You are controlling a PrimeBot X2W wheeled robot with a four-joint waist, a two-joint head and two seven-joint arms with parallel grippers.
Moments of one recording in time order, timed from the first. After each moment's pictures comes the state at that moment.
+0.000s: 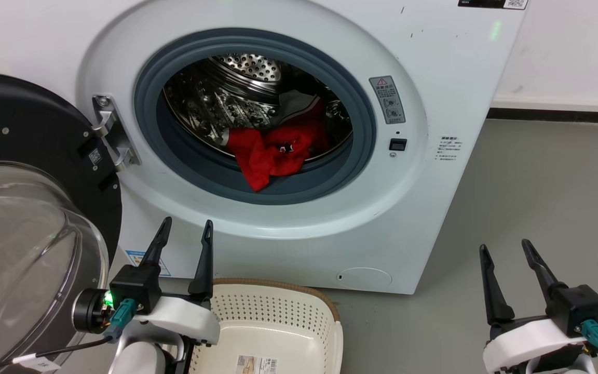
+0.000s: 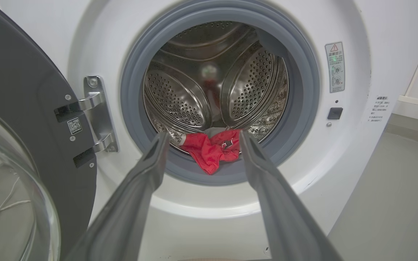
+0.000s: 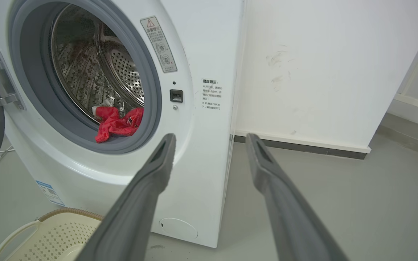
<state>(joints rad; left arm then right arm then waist) -0.15 0.06 -0.04 0.24 -0.08 -0.11 -0.26 0.00 -0.05 -0.03 0.11 0.00 0.13 -0.20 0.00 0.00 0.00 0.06</state>
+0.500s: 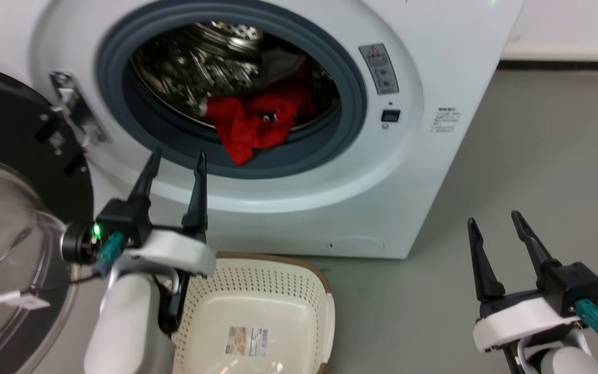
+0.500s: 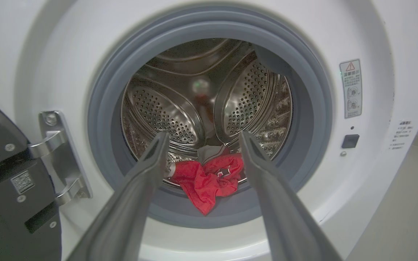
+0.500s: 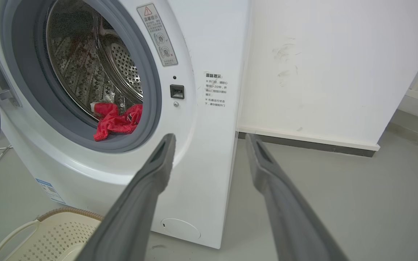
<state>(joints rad) -0.34 0.06 -0.03 0.28 -0.08 -0.11 -0.26 -0.05 -0.05 0.01 0.07 0.00 0.13 -0.19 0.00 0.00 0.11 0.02</state>
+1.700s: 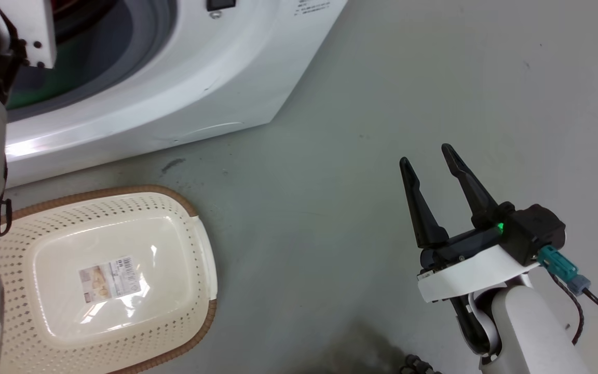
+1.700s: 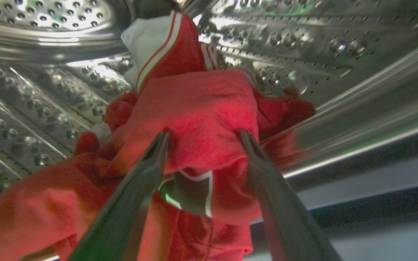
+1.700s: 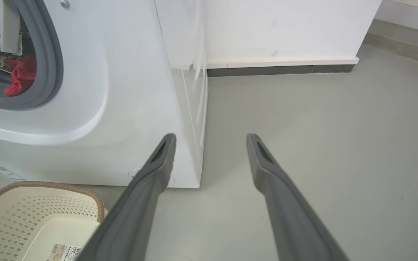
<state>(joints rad) -1.30 0.42 -0.25 1.06 -0.16 -0.13 0.23 -0.29 -0.05 0.23 0.14 0.19 0.13 -0.26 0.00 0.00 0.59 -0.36</state>
